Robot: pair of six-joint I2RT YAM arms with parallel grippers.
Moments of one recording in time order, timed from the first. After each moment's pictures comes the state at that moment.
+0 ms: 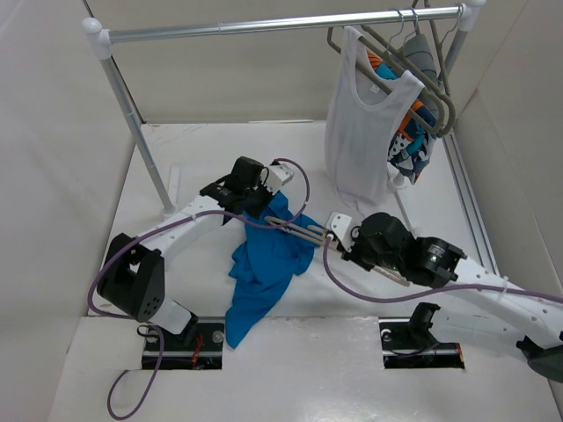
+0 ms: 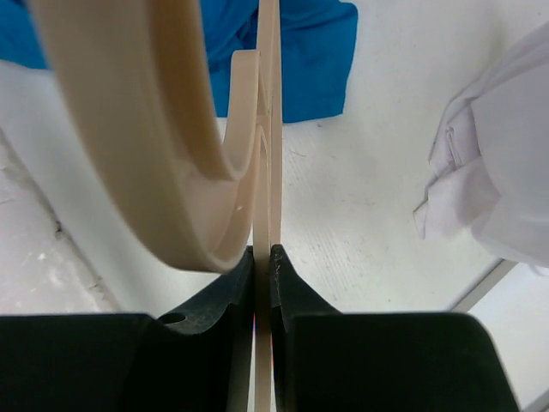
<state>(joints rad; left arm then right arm) -0.55 1.49 1.07 -0.41 0.07 0.29 0.95 0.88 0.88 -0.72 0.10 -0.29</state>
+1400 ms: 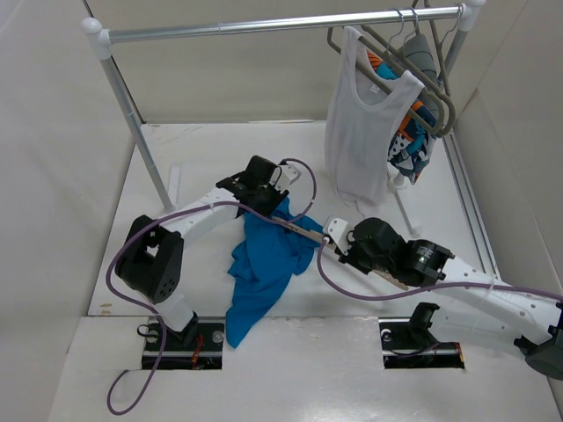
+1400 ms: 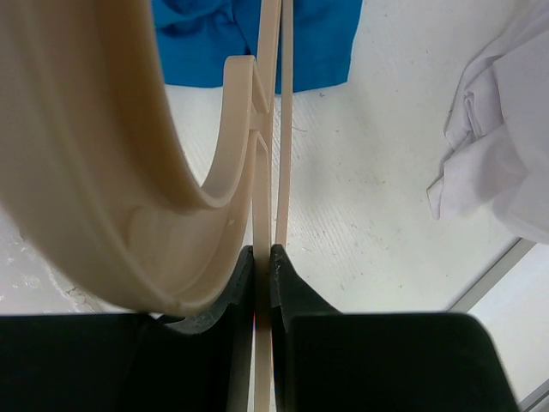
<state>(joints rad) -0.59 1.64 1.15 -0.41 -0.02 0.27 0.95 0.93 0.80 -0.68 0.16 -0.27</state>
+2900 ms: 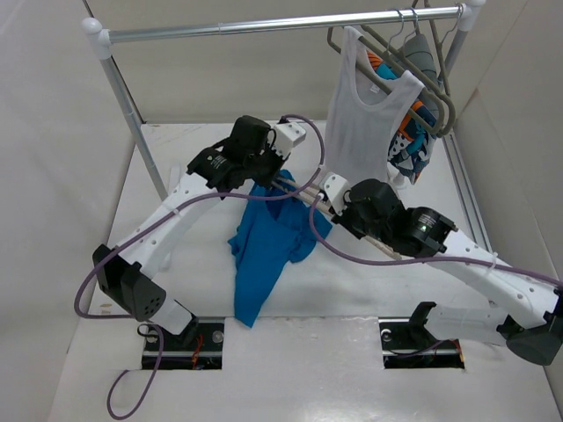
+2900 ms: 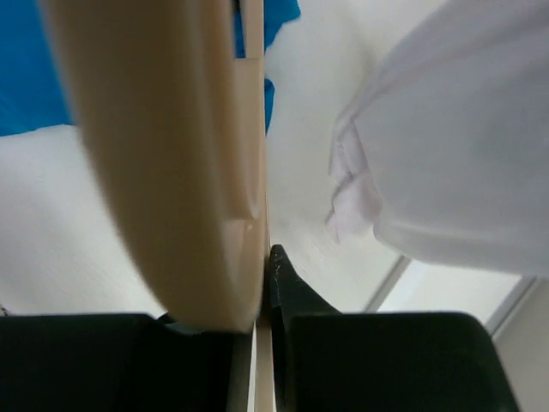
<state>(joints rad) -0.64 1.51 1.59 -0.77 0.07 0.19 0.90 1.12 1.19 -0.76 0.28 -0.28</state>
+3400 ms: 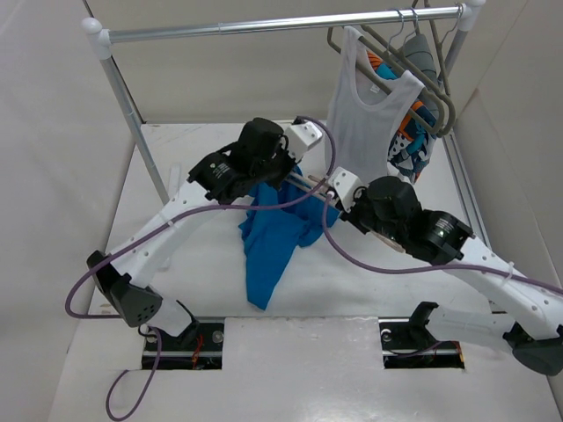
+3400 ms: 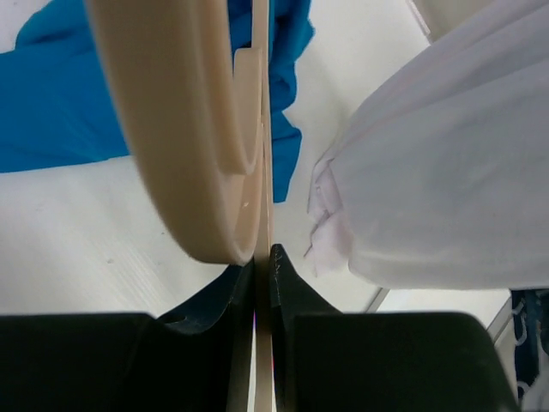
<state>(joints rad) -0.78 1.47 1.66 -0.78 -0.07 0.23 0.86 1.04 1.19 -0.68 0.21 -0.36</state>
